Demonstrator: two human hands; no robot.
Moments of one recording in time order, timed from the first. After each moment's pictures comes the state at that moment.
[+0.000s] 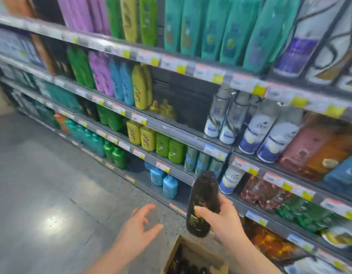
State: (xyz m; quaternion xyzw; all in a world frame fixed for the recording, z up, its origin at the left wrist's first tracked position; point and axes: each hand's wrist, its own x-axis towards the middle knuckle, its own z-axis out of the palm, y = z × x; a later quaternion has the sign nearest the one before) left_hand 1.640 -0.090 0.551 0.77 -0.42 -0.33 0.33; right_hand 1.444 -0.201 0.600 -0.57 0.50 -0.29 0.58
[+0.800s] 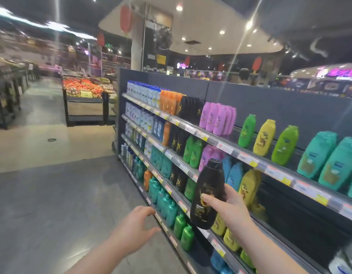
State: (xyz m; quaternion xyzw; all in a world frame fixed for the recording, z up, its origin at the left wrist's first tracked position) left_hand 1.974 0.051 0.726 0.86 -0.41 -0.05 0.30; right_hand 1.815 -0.124 0.815 -0.73 0.23 -0.31 0.57
